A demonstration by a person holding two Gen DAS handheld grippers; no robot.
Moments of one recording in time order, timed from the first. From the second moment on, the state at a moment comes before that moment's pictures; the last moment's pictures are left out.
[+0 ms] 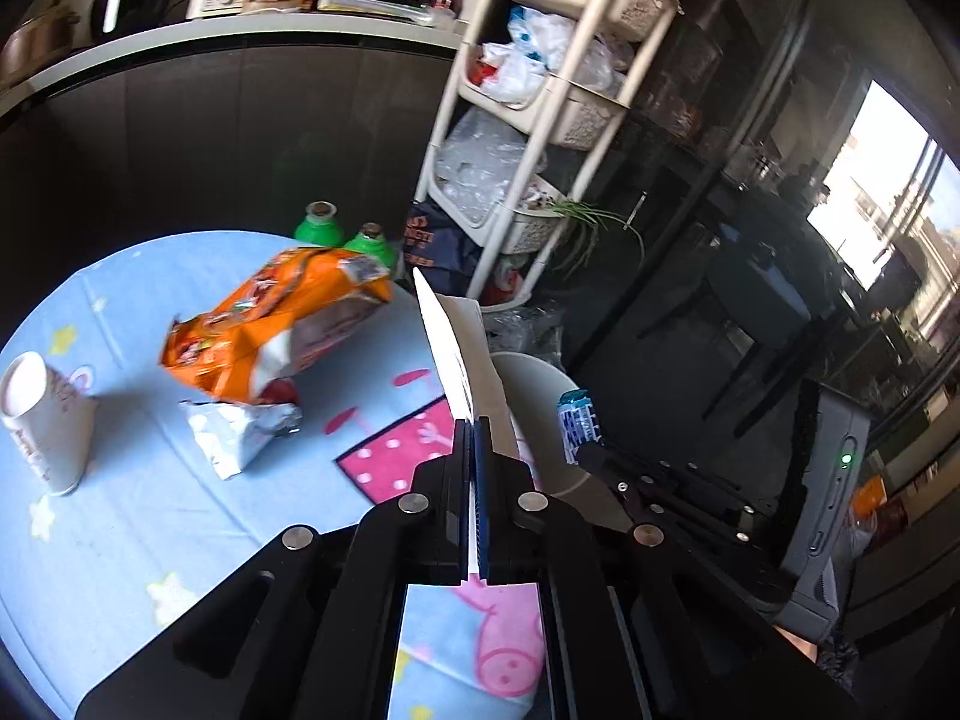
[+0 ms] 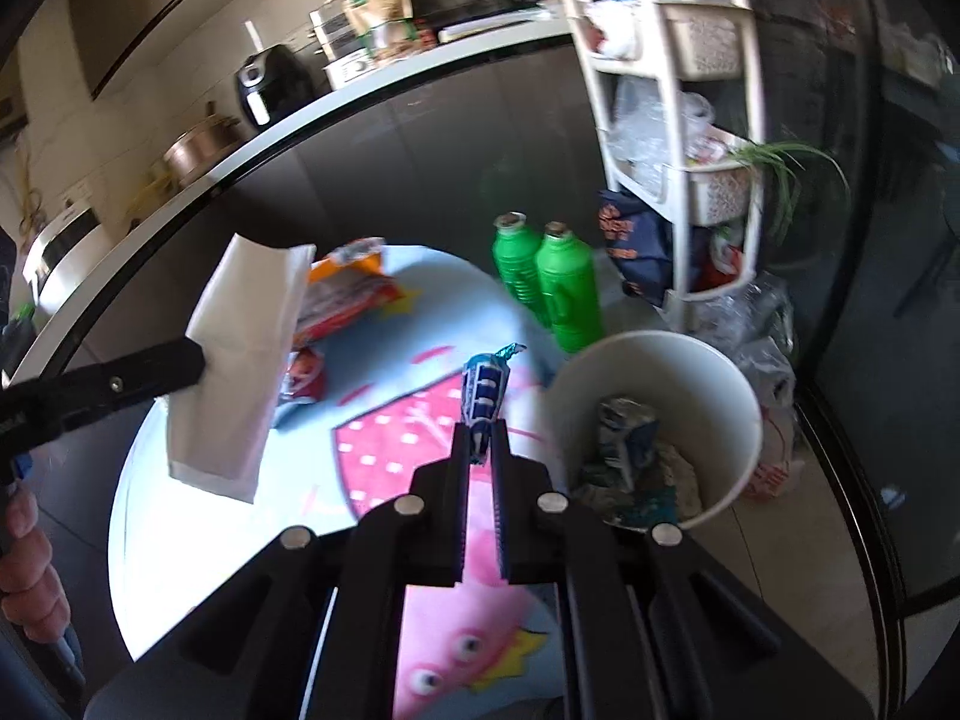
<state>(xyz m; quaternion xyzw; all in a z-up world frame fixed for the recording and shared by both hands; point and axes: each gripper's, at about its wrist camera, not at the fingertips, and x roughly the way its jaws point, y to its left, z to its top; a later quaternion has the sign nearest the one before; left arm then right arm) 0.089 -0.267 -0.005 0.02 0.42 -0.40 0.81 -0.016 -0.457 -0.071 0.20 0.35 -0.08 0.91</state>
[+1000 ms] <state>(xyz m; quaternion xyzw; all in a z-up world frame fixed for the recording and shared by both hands) 0.125 -0.451 -0.106 0.14 0.49 -0.43 0.74 -0.003 -0.553 -0.178 0.25 0.39 -0.11 0.88</state>
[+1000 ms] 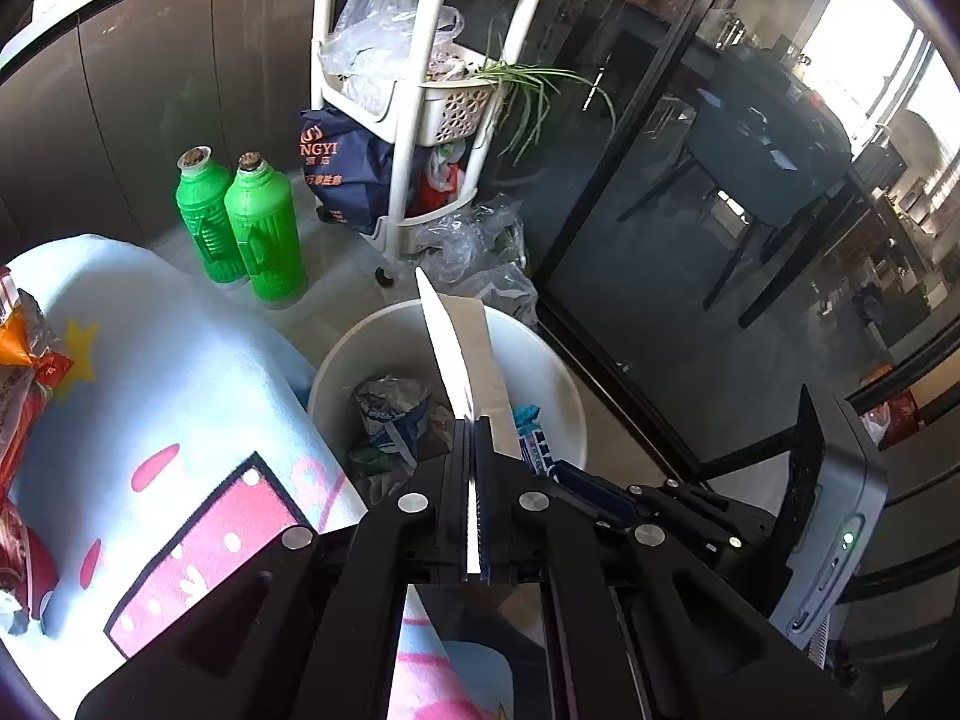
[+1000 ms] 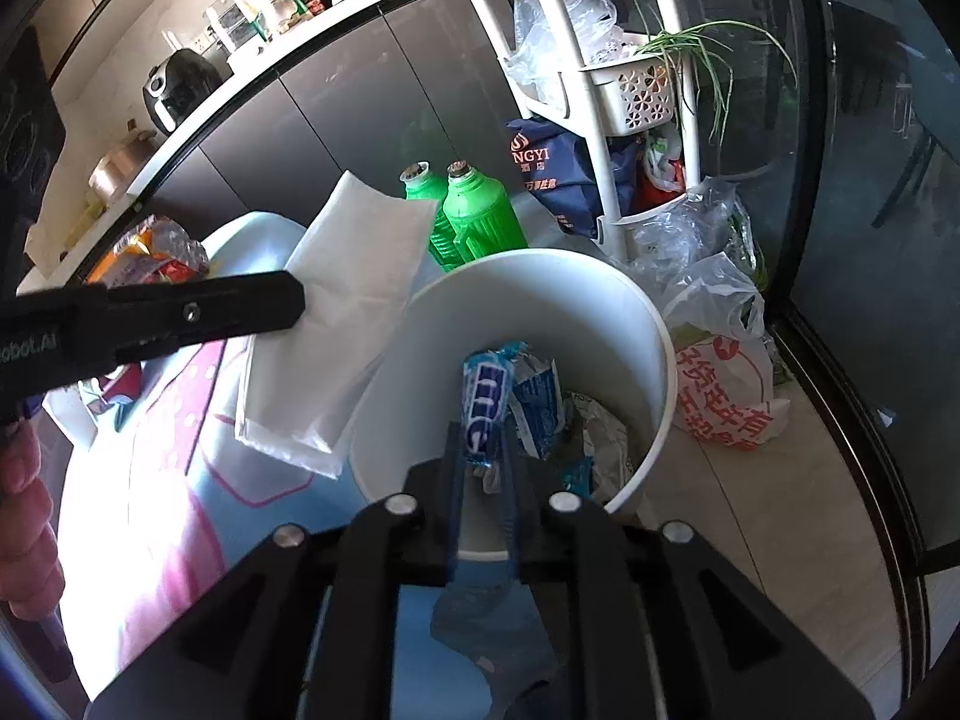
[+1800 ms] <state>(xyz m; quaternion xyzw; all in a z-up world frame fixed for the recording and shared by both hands) 0.109 -0.394 -0.042 0.10 0.41 -0.36 0.83 -0.013 -0.529 -0.144 0.24 0.36 -0.10 0.90</state>
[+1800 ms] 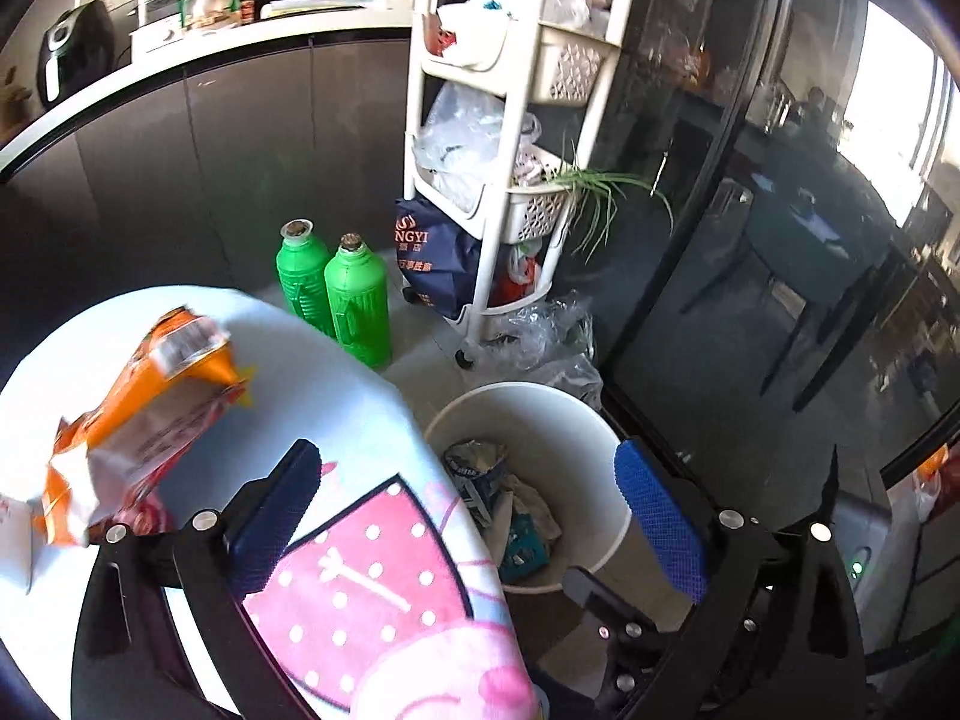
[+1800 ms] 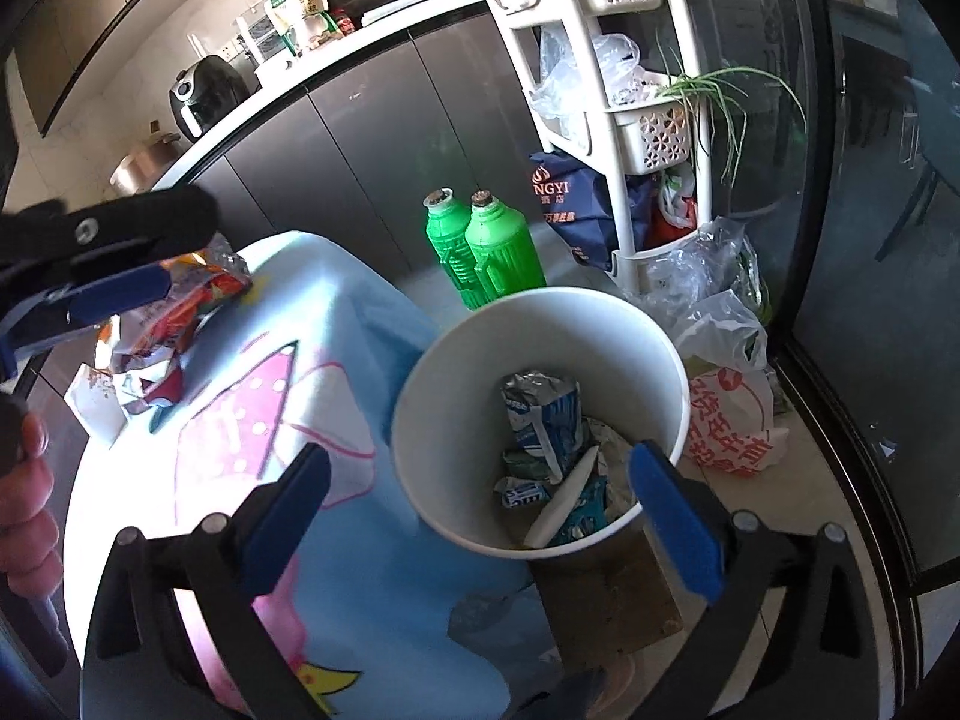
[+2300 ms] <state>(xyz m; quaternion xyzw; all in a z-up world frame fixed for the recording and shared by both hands) 0.096 -0.251 0.014 0.03 0.38 -0.30 0.87 -0.013 -0.457 -0.072 0.17 0.34 -0.06 0.92</state>
